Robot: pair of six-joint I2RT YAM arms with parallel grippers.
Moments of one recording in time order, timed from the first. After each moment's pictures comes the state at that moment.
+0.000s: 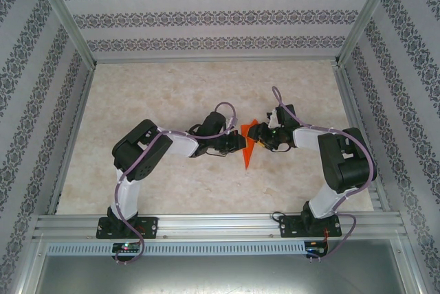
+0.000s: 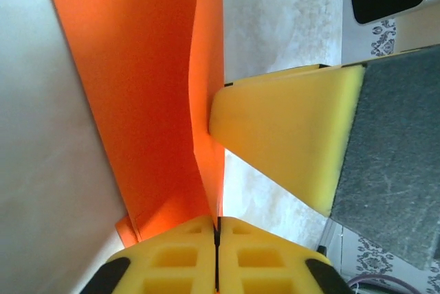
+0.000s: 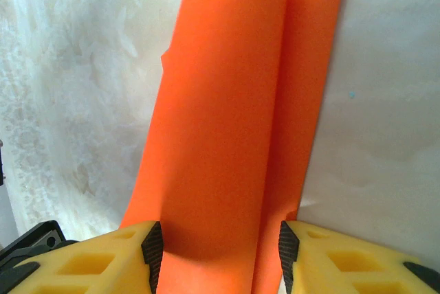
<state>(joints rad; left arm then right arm) -0.71 2.03 1.03 0.39 0.55 -1.00 0.21 1.68 0.73 -0.05 -0.58 0.68</state>
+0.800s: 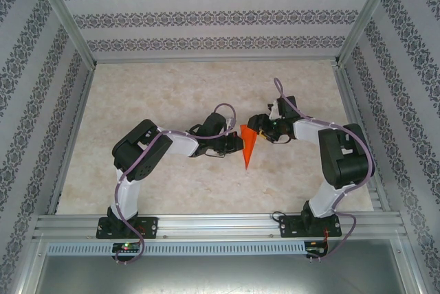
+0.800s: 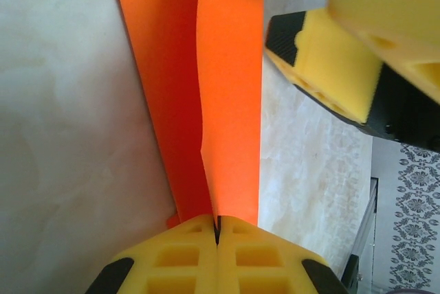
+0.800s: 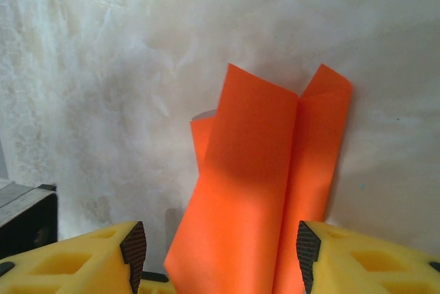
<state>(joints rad) -0.71 2.03 1.04 0.31 0.50 -0.94 0.18 1.72 0.85 -0.10 -0.57 0.66</state>
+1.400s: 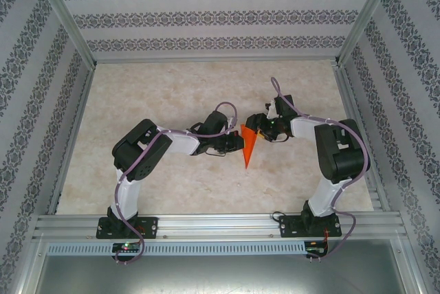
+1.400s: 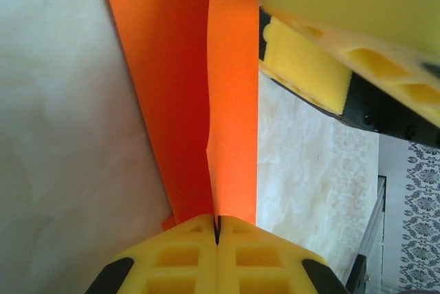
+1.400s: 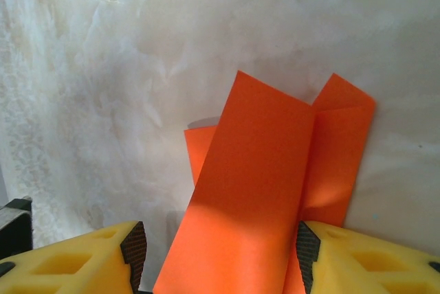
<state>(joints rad) -0.71 2.03 1.07 0.26 0.49 -0.90 0.19 1.78 0.89 -0.11 -0.58 0.65</state>
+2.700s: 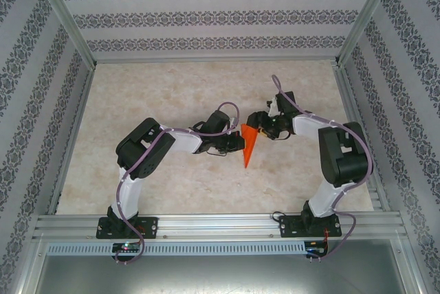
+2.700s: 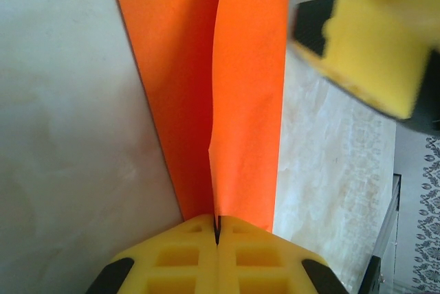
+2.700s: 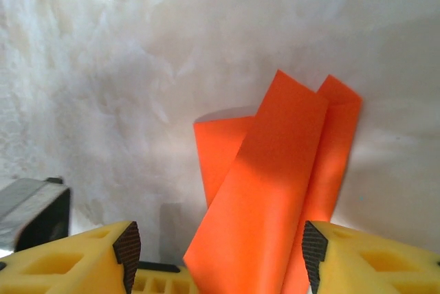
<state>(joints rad) -0.71 2.08 1.12 0.21 0.50 -0.87 0.18 1.71 0.92 -0.21 -0.54 0.61</state>
